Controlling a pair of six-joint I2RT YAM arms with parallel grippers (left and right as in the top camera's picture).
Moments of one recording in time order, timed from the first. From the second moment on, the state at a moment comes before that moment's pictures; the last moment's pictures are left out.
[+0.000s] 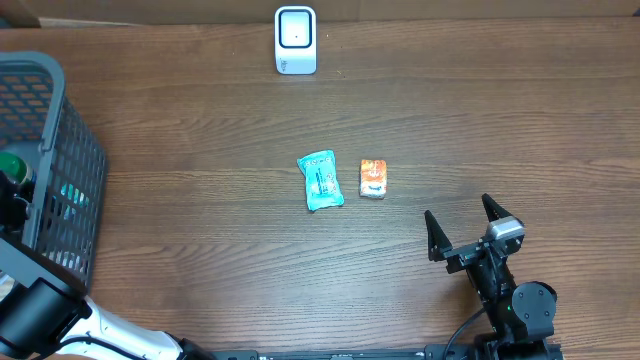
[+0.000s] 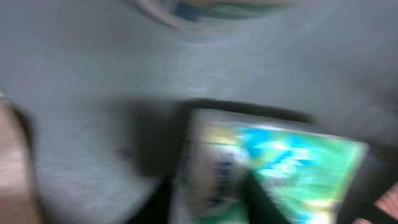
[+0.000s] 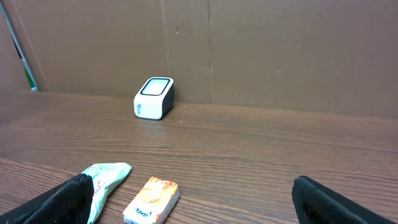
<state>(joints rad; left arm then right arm) 0.88 1.99 1.43 -0.79 0.21 -0.02 0.12 0.01 0.02 -0.02 -0.18 0.04</state>
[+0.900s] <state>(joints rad) 0.88 1.70 1.85 -1.17 0.18 -0.18 0.12 0.01 0.02 -0.02 -0.18 0.04</state>
